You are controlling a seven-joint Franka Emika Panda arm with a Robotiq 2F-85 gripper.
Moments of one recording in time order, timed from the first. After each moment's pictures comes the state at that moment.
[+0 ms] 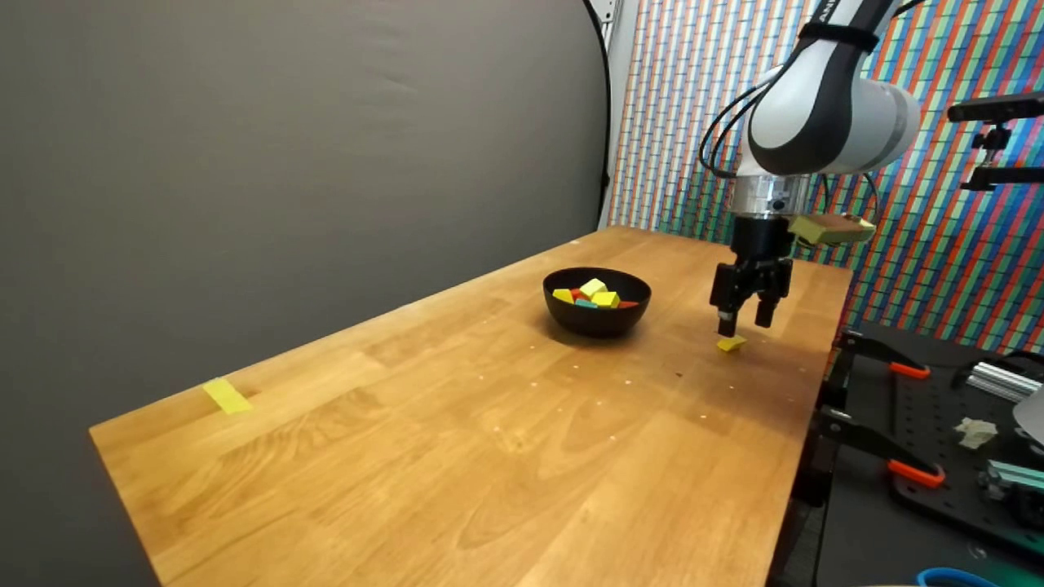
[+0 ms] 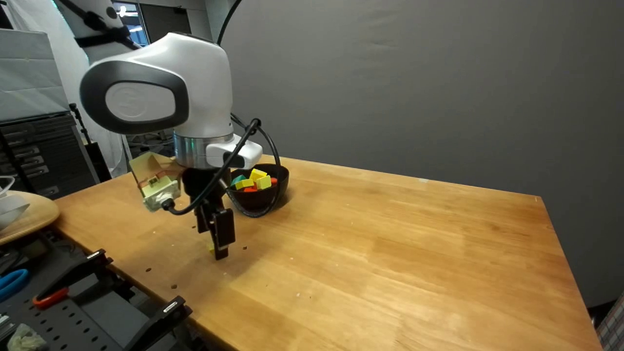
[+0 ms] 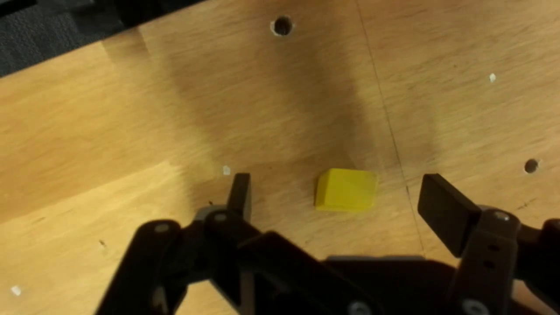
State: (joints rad) arm 0.05 0.17 -0.10 -2.78 0.40 2.82 -0.14
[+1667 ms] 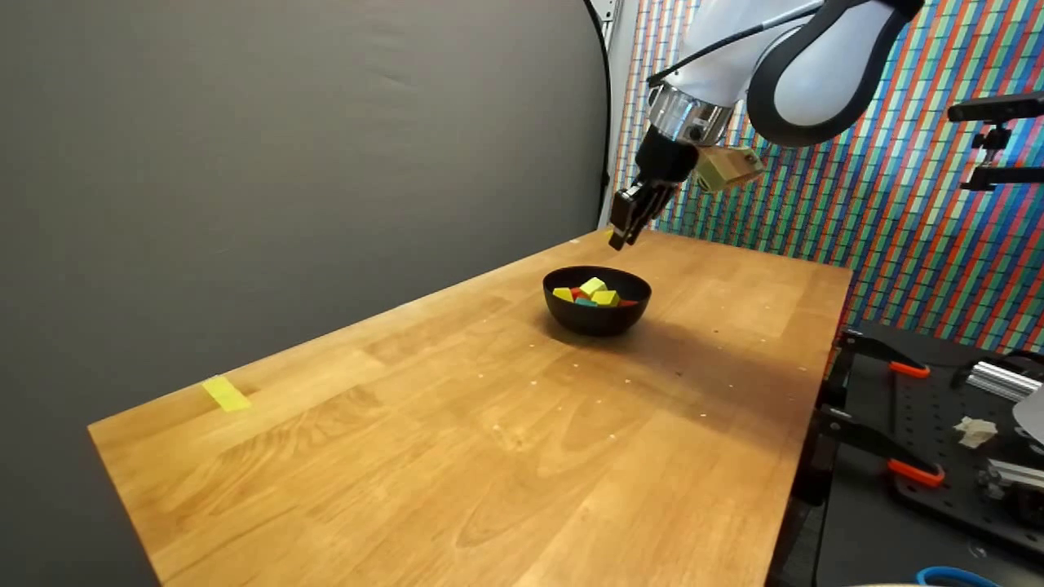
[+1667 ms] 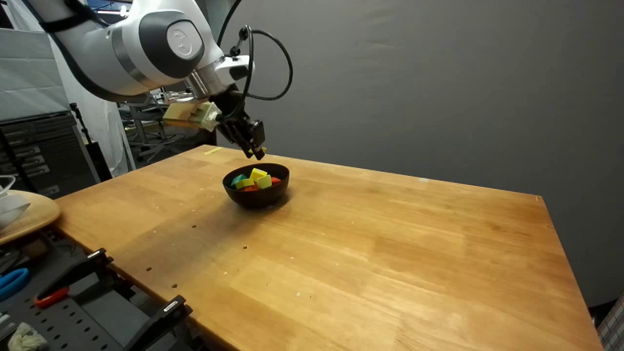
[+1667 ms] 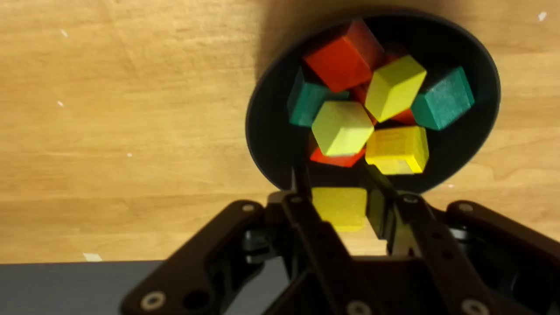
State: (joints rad) arm 0.60 0.13 -0.56 -2.60 -0.30 3.09 0.39
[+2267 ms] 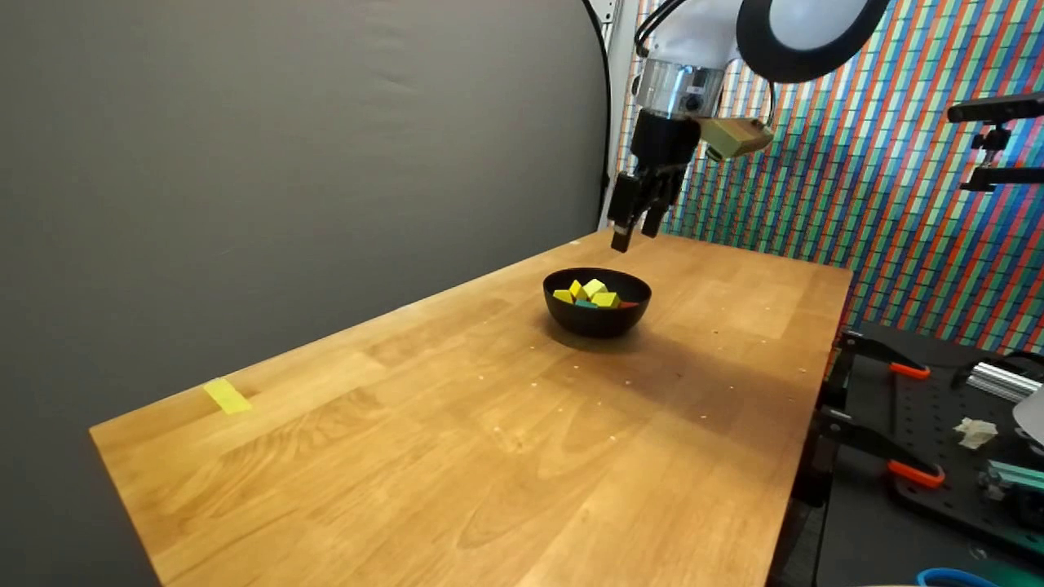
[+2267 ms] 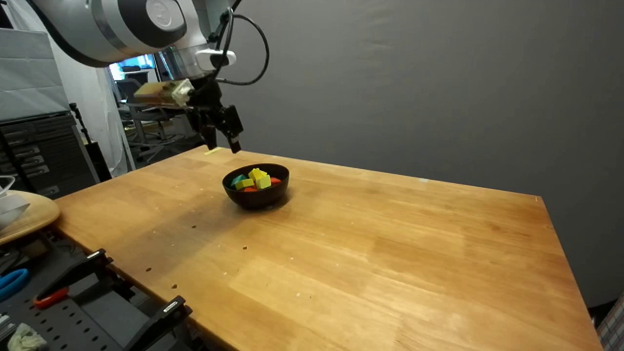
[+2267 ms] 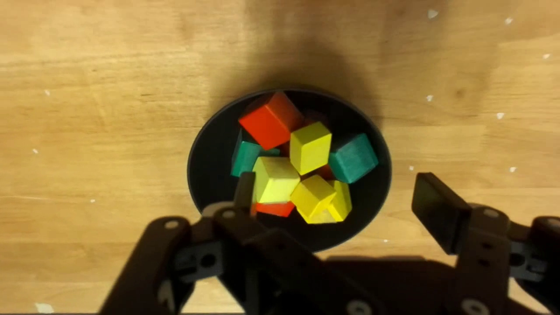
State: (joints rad) arm 0.52 -0.01 -0.35 -2.56 -0.19 2.72 0.32
